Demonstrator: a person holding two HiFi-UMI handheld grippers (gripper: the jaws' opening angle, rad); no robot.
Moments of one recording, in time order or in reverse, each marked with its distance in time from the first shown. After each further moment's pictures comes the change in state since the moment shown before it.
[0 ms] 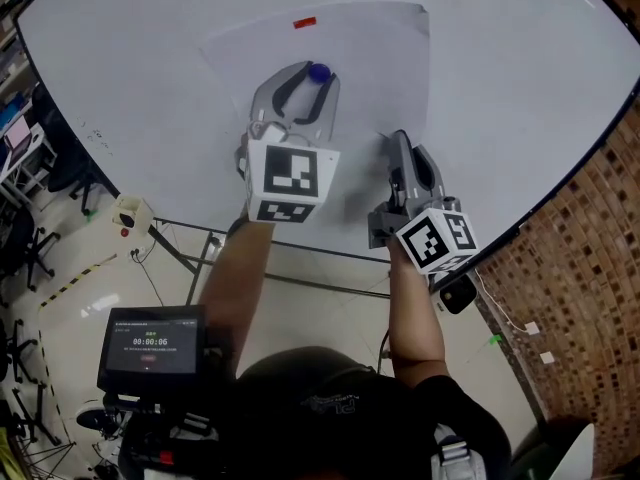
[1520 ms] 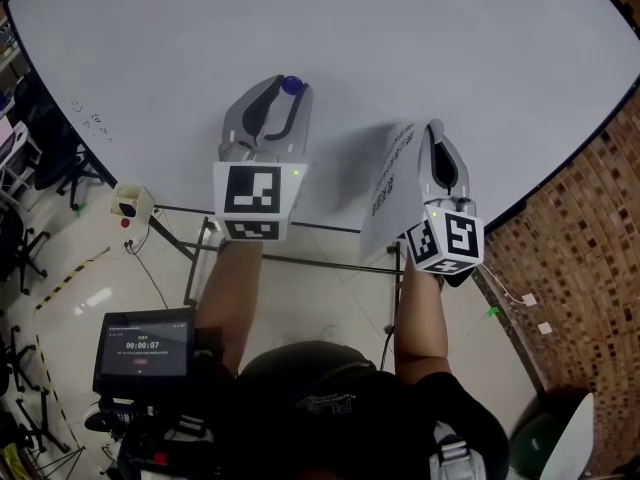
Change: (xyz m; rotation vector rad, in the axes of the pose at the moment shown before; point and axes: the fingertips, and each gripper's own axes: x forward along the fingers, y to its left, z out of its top) left arm -0.078 0.062 -0.050 -0.237 0.022 -0.006; right arm -0.014 0.040 -0.009 -0.424 0.043 -0.245
